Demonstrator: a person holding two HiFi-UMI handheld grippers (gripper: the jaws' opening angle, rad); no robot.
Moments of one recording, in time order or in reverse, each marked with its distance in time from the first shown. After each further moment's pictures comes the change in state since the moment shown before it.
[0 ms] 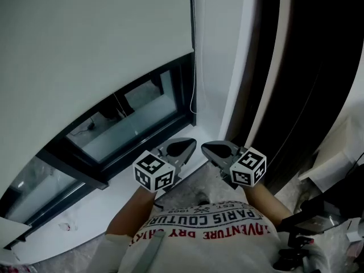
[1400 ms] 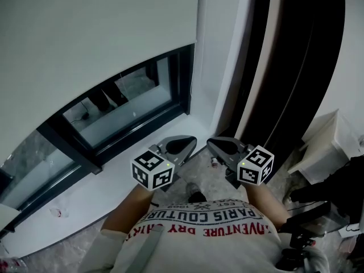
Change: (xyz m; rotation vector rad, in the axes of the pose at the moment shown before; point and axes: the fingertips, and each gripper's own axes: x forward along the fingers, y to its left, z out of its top) left arm -0.074 -0.101 -0.013 -0.028 -0.054 -0.038; right arm -0.069 0.098 -0.002 0.005 -0.028 -0.064
